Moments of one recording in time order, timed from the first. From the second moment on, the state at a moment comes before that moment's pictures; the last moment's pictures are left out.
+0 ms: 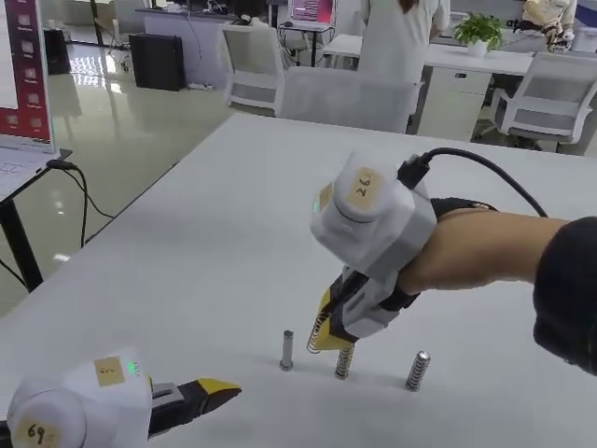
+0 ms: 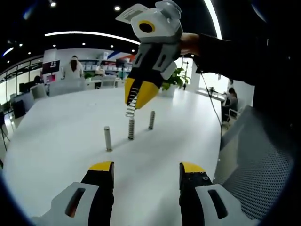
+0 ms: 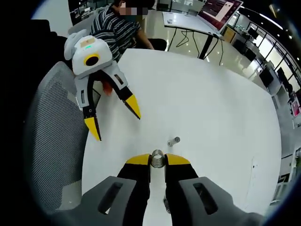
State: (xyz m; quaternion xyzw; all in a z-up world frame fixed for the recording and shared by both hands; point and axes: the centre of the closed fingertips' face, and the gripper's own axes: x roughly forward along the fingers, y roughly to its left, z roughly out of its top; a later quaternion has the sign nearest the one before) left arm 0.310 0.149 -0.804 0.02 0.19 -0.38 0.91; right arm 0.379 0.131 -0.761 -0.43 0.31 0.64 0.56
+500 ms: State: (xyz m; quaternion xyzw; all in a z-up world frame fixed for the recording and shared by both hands) left arm 0.311 0.152 -0.804 0.02 0.19 -0.37 0.91; right arm 0.404 0.155 -0.775 -0.44 0.30 0.63 0.57
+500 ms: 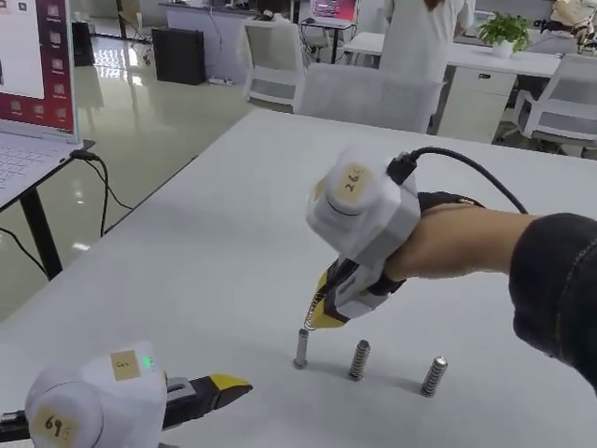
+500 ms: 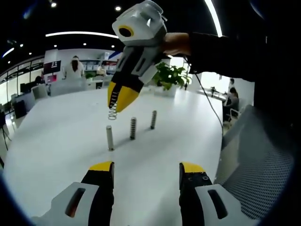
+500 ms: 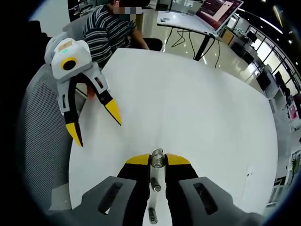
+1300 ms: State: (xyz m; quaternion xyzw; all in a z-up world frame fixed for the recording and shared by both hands) left arm 0.311 0.155 -0.809 0.02 0.19 -0.37 0.91; right arm 0.408 0.160 -0.797 -0.44 0.32 0.63 0.55
